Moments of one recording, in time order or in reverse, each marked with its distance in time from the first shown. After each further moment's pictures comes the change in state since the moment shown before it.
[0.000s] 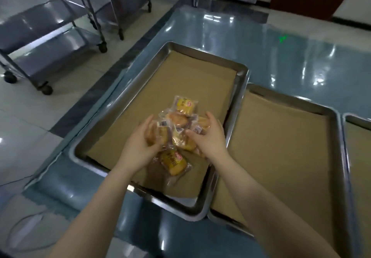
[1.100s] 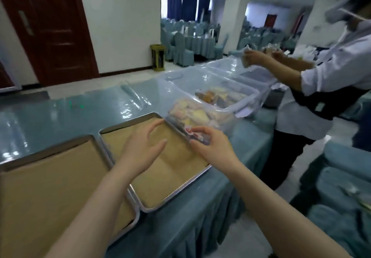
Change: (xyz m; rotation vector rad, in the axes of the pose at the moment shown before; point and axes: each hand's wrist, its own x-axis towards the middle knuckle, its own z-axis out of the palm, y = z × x) left_hand -0.242 0.391 0.240 -0.143 -0.580 1.114; right_hand -0.390 0.138 -0.397 -0.058 0.931 0.117
